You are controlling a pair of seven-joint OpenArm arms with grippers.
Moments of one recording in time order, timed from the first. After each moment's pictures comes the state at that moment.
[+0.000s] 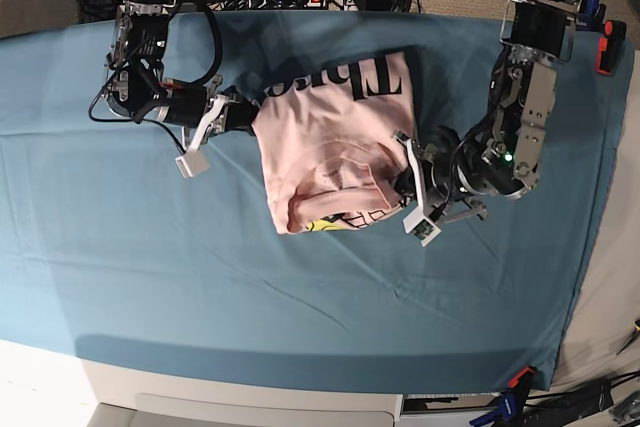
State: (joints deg) left arm -10.9 -15.0 13.1 91.8 -26.9 -26.8 59.2; right arm -2.4 10.5 16.3 80.4 65.5 37.7 -76.9
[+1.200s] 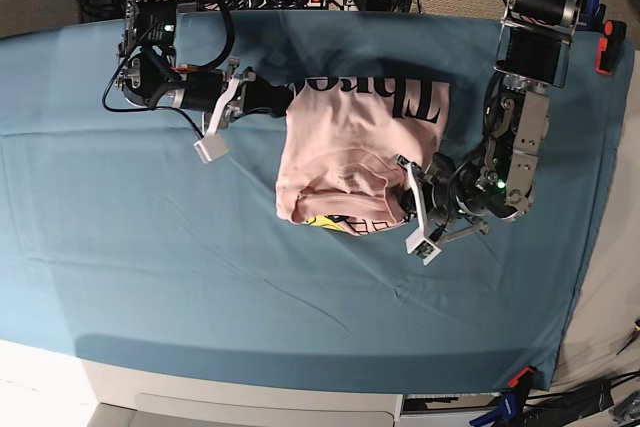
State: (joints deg) left arm -16.7 -13.2 13.2 82.1 -23.9 -26.6 58.2; right arm -5.6 10.8 11.0 83.4 70.4 39.0 -77.5
